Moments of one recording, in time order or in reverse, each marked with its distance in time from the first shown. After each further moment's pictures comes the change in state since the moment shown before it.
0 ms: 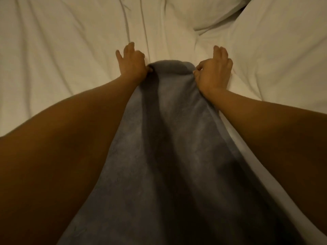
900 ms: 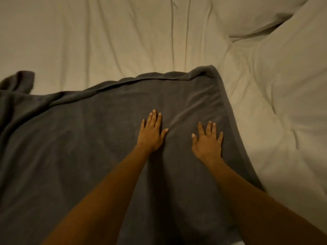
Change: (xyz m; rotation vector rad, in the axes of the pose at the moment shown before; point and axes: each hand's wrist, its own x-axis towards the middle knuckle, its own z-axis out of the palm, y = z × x) left_hand -0.273 -0.049 0.030 -0.132 -0.409 -0.091; right_hand -0.228 -0.021 -0.012 -0.060 -0.609 -0.095
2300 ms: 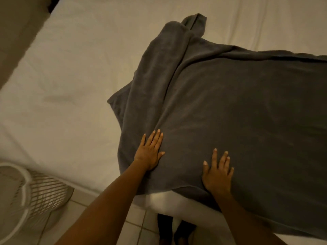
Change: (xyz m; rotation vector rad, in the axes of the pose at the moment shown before) left_hand -0.394 -0.421 0.038 0.136 -0.171 -0.280; right_hand -0.291 -0.325 0.231 -0.085 -0.194 -0.170
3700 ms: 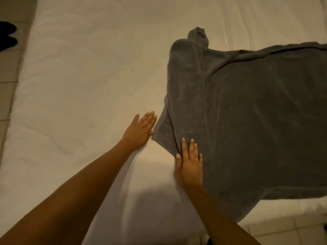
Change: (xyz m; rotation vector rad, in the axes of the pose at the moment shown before) left_hand 0.104 -0.296 -0.109 0.303 0.159 0.476; right_hand -0.018 -0.363 0.038 0.238 0.227 0.071
